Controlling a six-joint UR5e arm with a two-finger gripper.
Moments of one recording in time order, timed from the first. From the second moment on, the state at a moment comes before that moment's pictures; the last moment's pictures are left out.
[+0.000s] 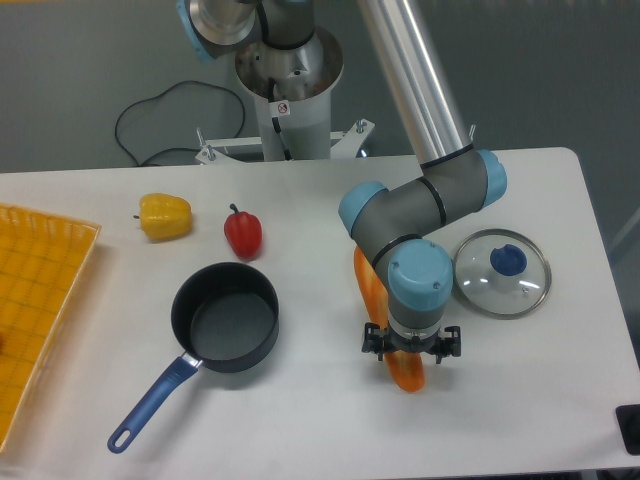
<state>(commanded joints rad) 2.53 -2.23 -1.50 -0.92 1.60 0.55</state>
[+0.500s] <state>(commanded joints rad) 2.53 -2.24 -1.49 -0.92 1.60 0.55</state>
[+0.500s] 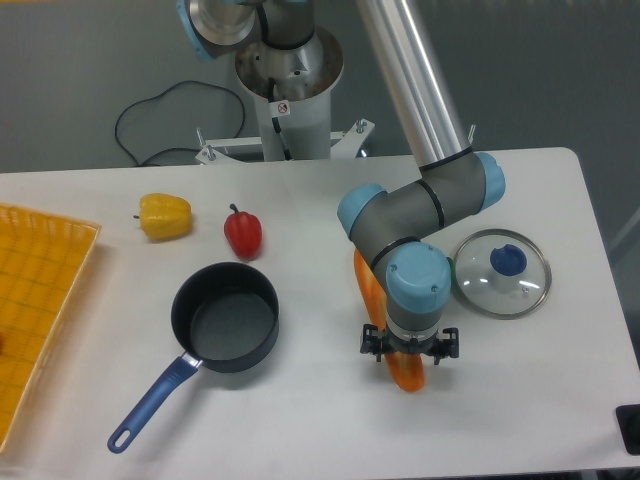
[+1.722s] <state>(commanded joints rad) 2.53 -2.24 -1.49 -0.92 1.61 0.55</state>
